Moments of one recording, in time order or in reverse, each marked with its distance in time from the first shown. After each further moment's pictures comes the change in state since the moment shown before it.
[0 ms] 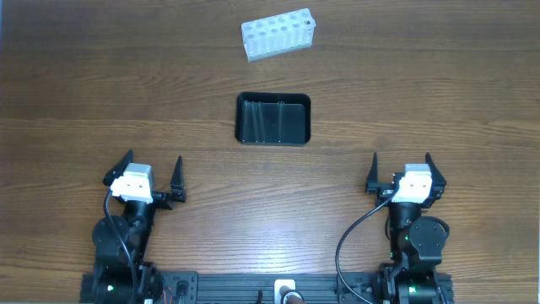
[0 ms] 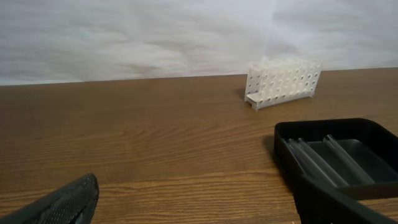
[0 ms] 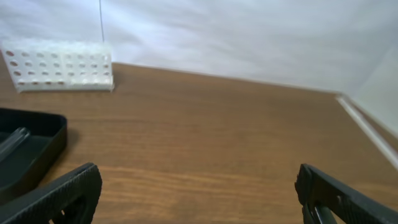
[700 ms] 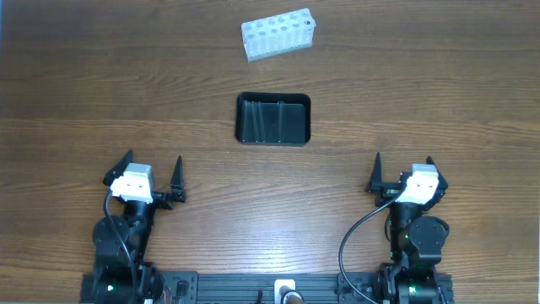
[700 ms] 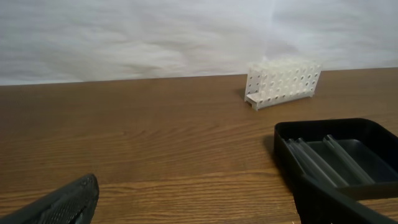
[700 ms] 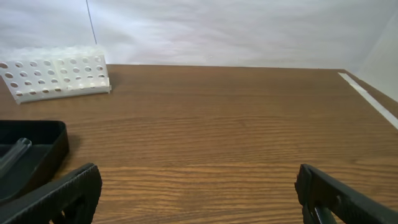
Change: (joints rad) left arm 0.000 0.000 0.000 0.000 0.000 0.000; right arm -0.013 0.000 0.000 -0.040 0.016 0.124
